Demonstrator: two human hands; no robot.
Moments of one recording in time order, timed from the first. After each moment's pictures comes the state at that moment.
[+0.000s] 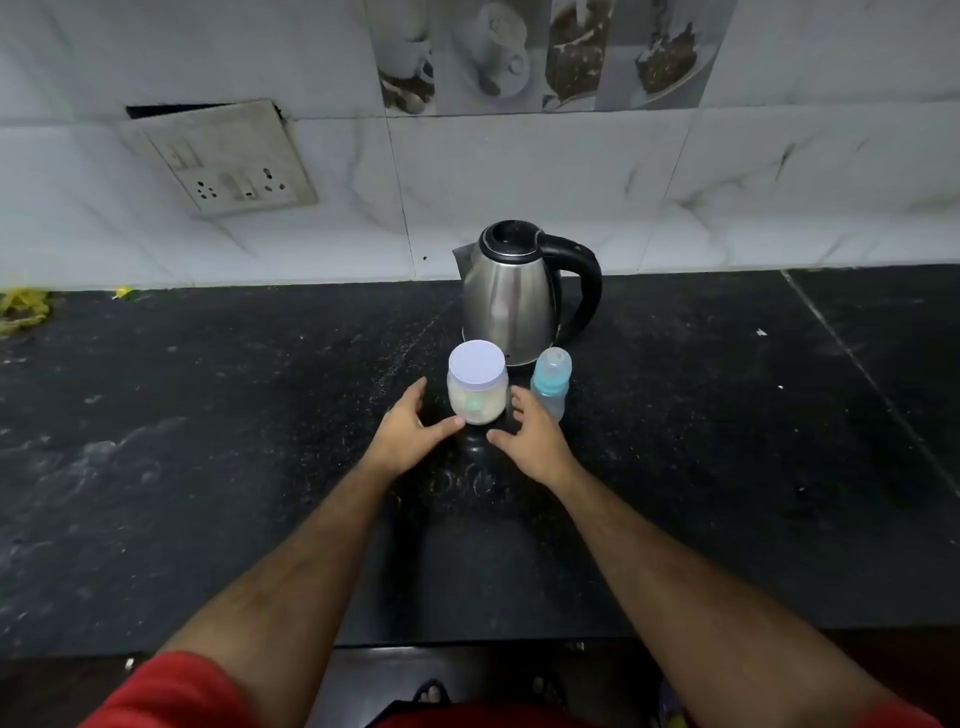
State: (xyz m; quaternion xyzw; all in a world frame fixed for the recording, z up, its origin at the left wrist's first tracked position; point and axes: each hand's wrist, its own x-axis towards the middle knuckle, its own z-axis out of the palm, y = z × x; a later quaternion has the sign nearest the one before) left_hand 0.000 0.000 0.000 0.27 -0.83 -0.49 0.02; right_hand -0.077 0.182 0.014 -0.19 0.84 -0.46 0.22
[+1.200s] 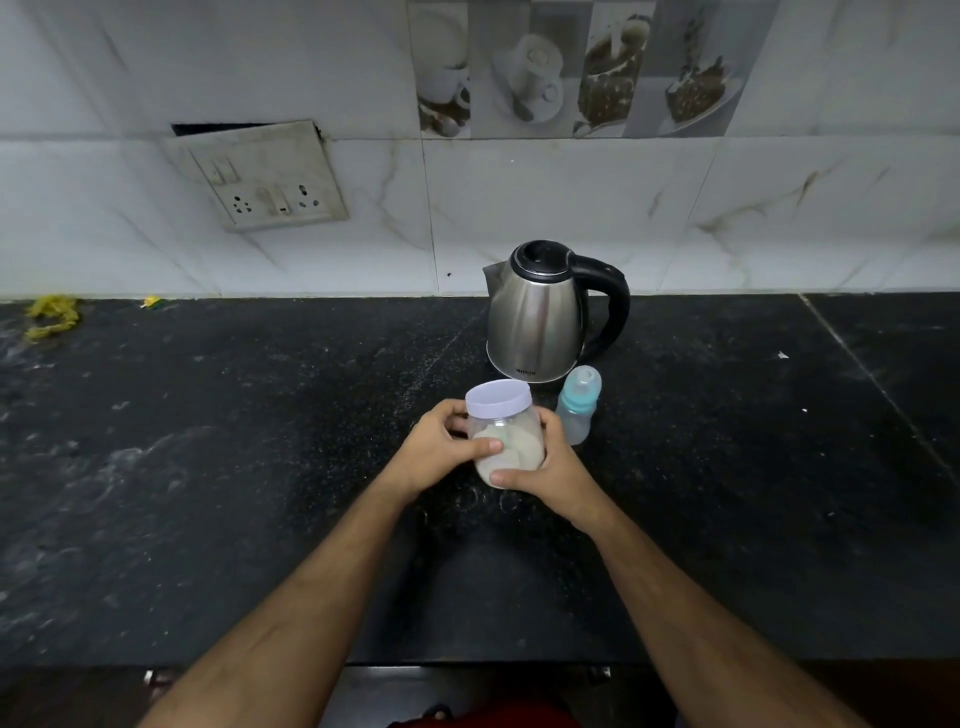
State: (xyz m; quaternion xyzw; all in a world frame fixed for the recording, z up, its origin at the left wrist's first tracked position) left_hand 0.017 0.002 0.028 0.19 -0.76 -0.63 0.02; right_hand -0.054 0.185 0.015 -0.21 0.73 -0.59 0.28
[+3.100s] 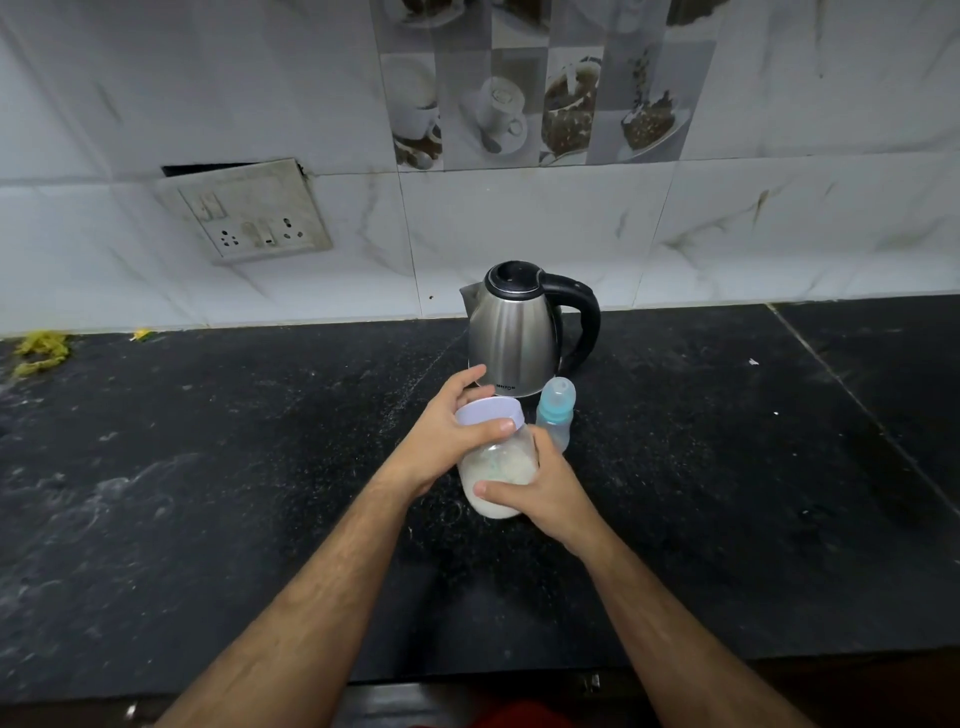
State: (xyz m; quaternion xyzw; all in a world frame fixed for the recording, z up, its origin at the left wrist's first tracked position) left_hand 0.012 0.039 0.094 0.12 -0.74 -0.66 0.02; right_hand -0.029 0.204 0.048 -0.19 0.77 -0.57 0.24
